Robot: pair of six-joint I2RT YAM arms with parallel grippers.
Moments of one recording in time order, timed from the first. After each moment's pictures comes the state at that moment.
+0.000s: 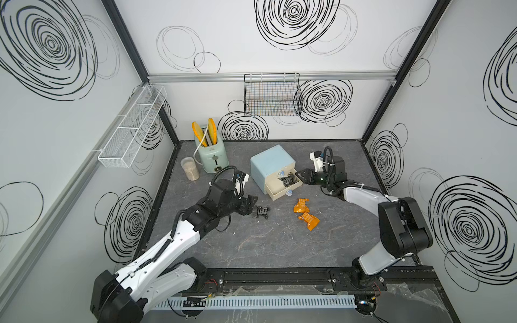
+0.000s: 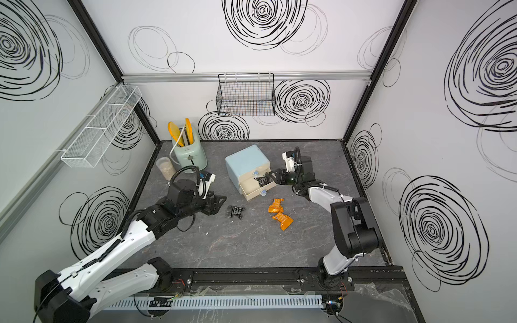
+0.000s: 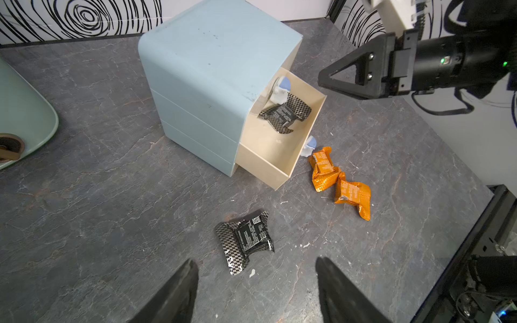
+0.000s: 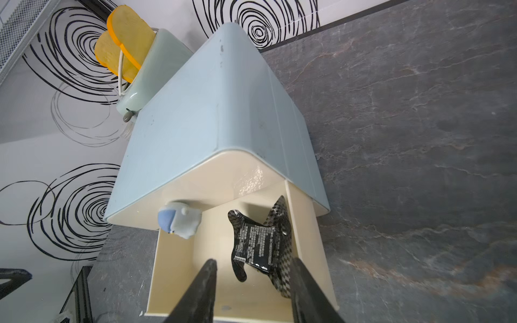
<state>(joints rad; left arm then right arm) -0.56 1.00 0.78 -0.40 0.10 -0.26 0.26 1.59 0.88 0.16 -0.55 0.42</state>
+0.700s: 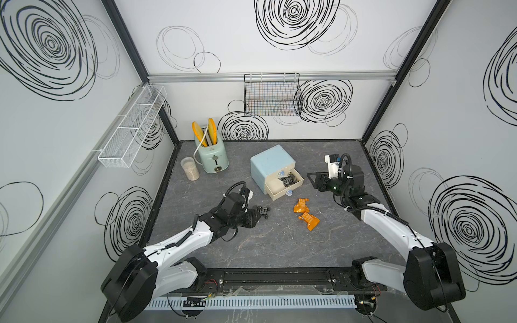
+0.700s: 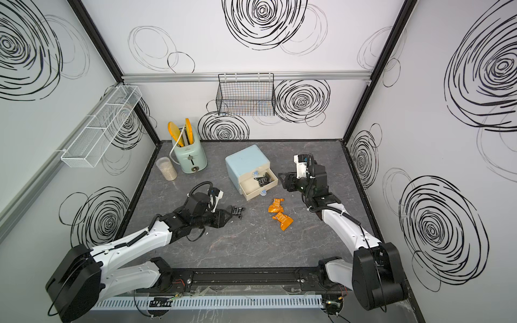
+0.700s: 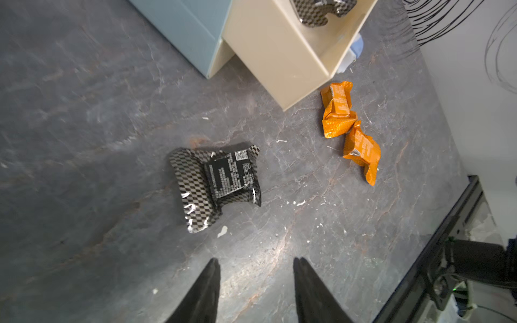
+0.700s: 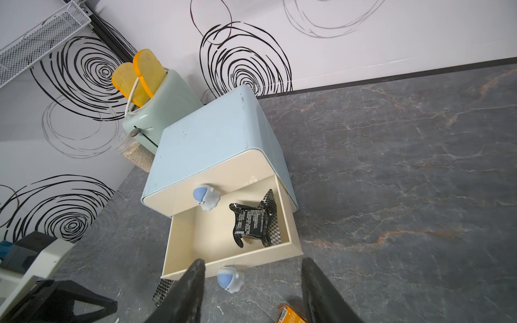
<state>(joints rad) -0.64 1.16 0.53 -0.15 0.21 -0.55 0.24 1.20 0.69 0.10 -0.40 0.34</state>
